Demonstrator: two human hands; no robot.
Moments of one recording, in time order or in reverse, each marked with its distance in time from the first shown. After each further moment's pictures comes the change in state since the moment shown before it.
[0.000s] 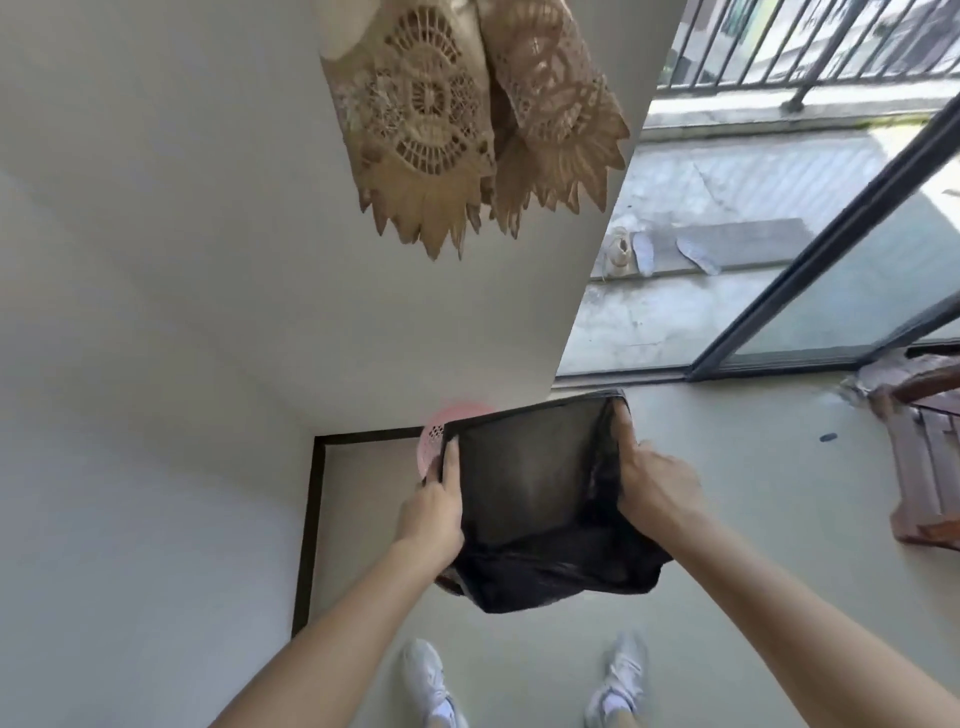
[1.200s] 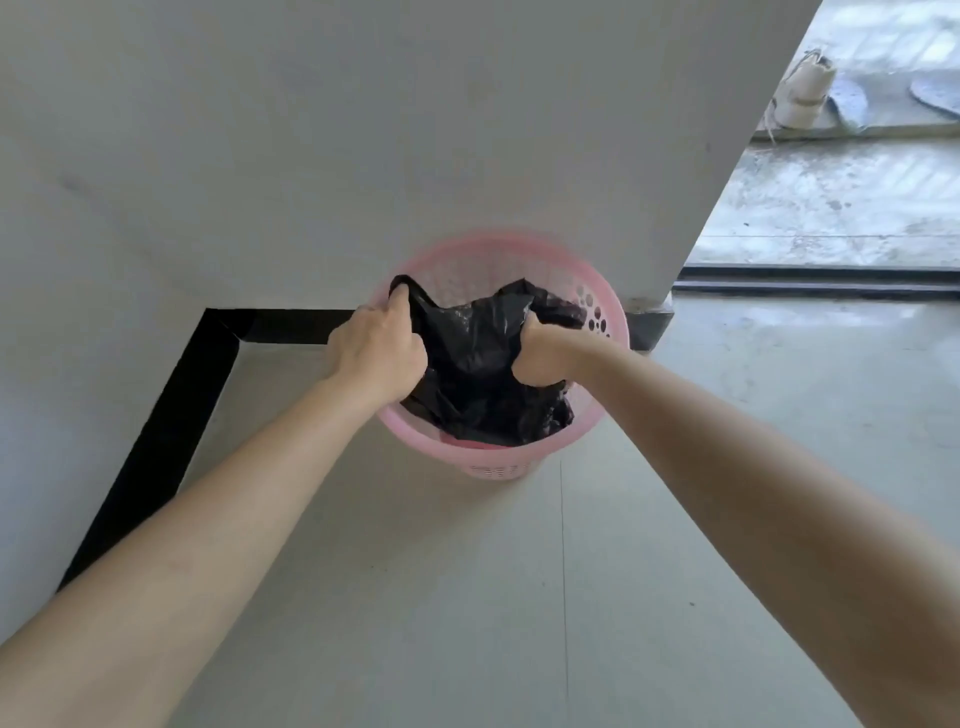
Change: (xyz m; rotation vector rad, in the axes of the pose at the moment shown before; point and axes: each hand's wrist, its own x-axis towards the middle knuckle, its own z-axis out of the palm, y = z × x) left_hand 0.372 -0.167 0.428 0.106 0.432 -0.119; right_hand 0.360 -0.167 0.525 0.153 -0.502 -0.266
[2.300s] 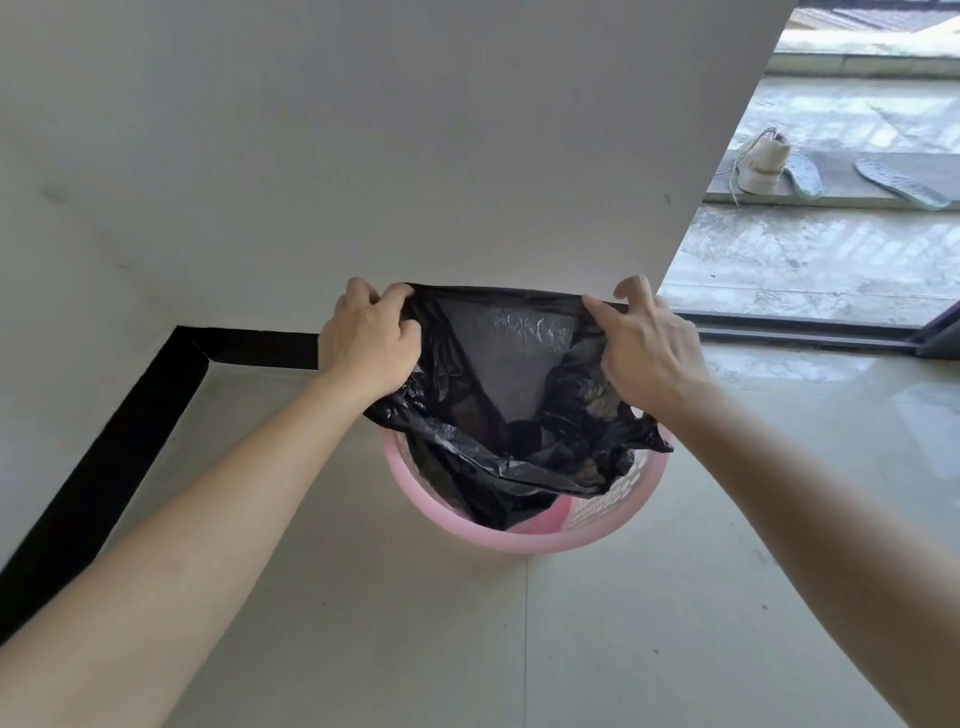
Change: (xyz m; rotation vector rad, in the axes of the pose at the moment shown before) left_hand 0.018 0.025 0.003 -0.191 0.186 -0.057; right_hand -0.029 0.119 -0.017 -0.315 0.951 -0.170
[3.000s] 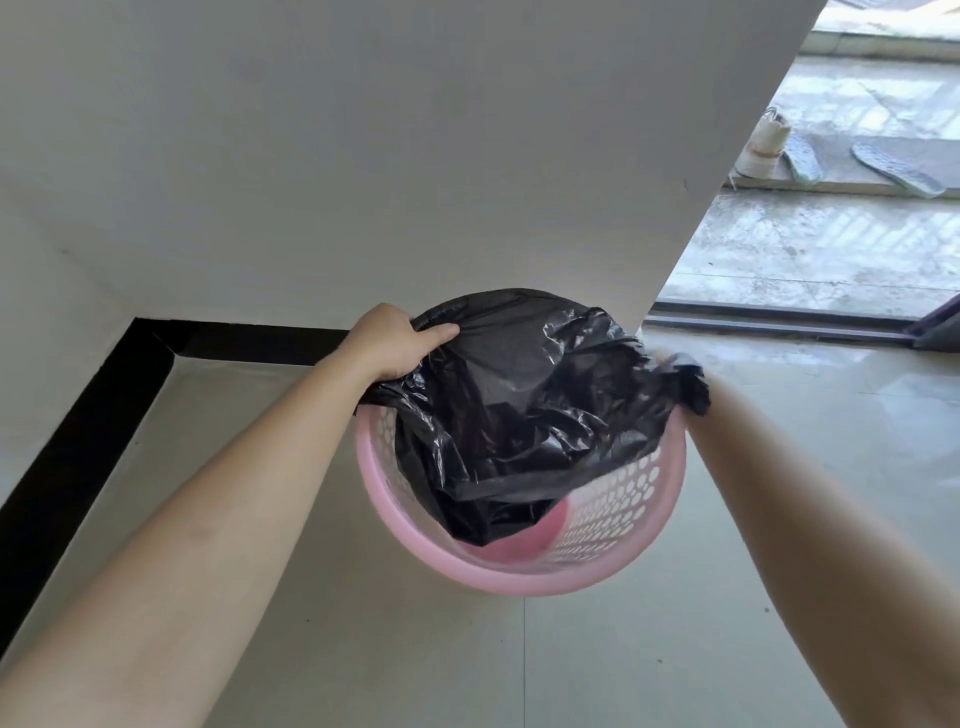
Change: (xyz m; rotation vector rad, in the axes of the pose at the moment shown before) left_hand 0.045 -0.003 0.049 -0.283 -0.472 -0.151; right_hand 0.010 0.025 0.049 1.110 -0.307 1.253
